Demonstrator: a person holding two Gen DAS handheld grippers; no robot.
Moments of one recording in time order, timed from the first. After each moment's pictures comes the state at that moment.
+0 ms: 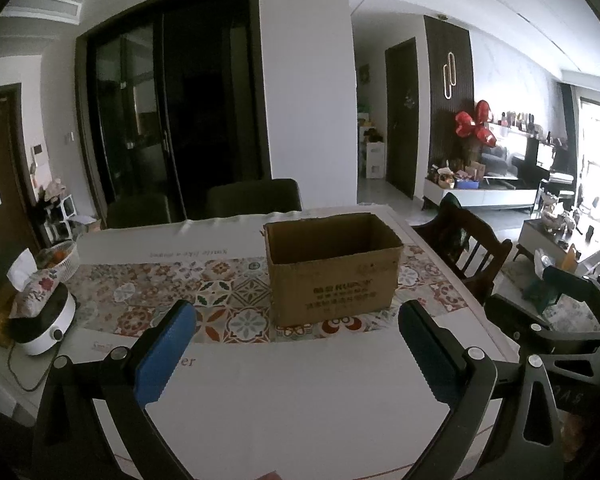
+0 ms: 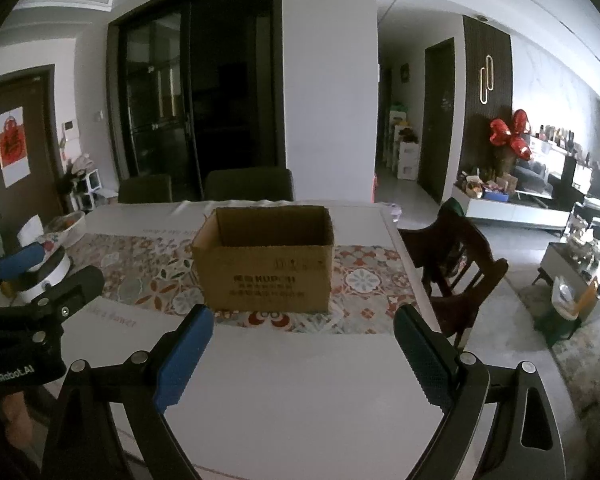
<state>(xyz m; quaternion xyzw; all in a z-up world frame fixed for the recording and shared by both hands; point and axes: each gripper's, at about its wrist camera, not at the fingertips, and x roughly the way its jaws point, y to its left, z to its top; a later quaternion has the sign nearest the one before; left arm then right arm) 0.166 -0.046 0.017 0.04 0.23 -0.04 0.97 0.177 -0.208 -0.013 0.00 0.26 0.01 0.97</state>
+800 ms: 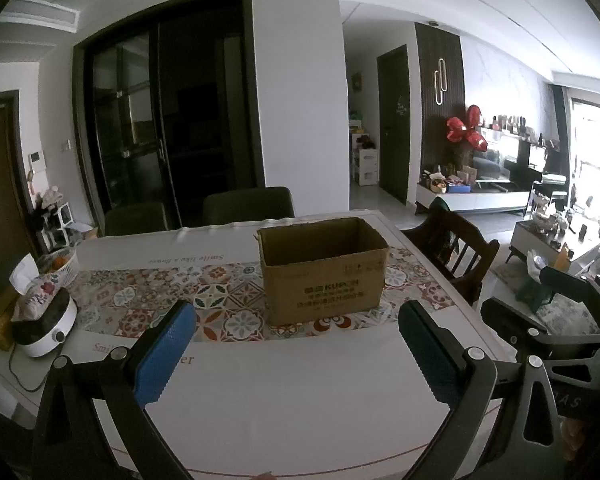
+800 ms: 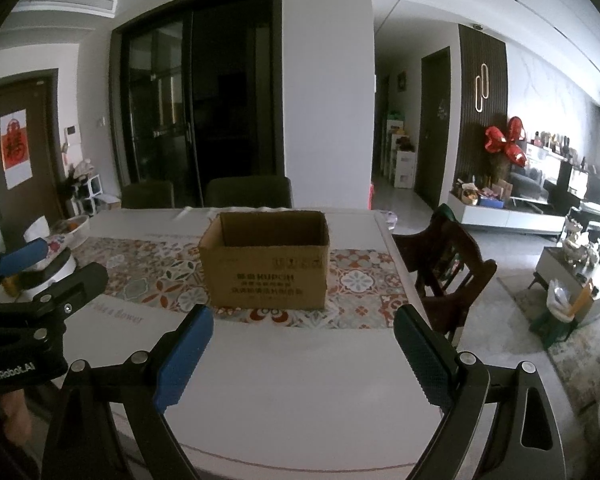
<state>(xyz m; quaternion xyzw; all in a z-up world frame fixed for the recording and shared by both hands) 0.140 -0.049 0.024 0.04 0.22 -0.05 0.97 0.151 -0.206 -0.009 0.00 0.24 0.01 0.97</state>
